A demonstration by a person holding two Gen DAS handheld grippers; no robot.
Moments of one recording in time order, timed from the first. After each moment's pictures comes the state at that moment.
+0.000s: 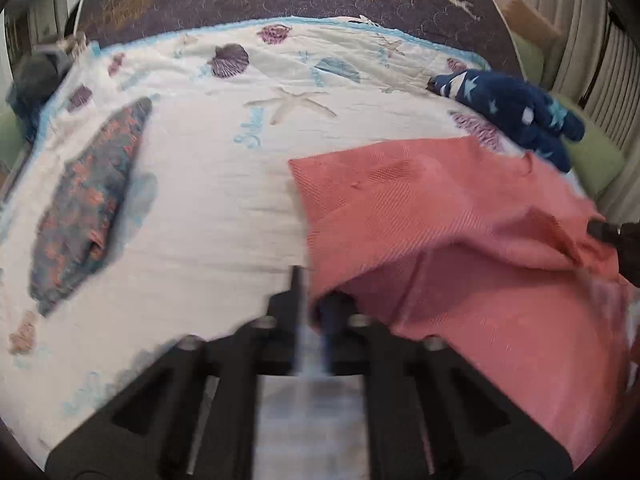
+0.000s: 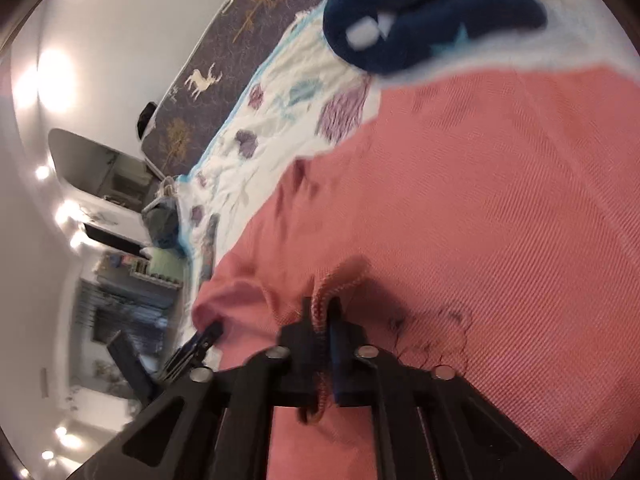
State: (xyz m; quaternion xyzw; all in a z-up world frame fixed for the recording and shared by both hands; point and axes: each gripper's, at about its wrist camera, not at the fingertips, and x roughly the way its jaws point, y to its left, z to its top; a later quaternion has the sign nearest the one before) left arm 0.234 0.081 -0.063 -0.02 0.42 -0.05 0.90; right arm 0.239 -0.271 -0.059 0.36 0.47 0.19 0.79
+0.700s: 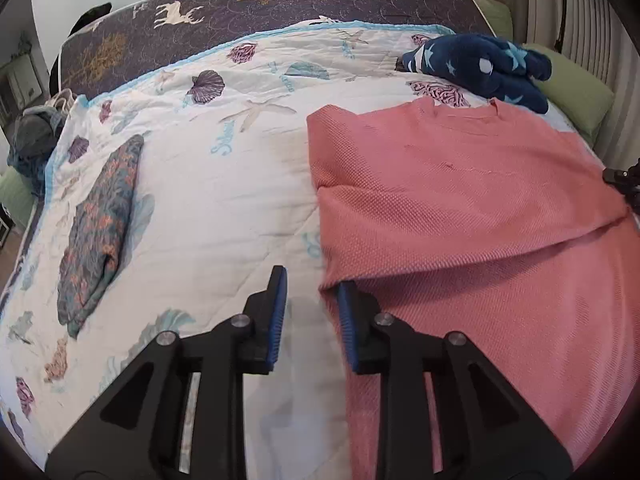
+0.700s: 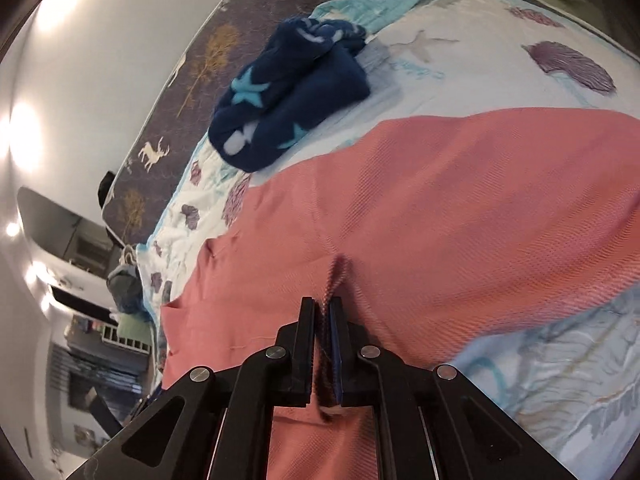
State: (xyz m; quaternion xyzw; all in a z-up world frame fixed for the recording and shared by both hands) left arm 0.195 0.046 -0.060 0.09 0.41 -0.06 0.91; right arm 0.177 -0.384 -0.071 0.39 0.43 0.07 0.81
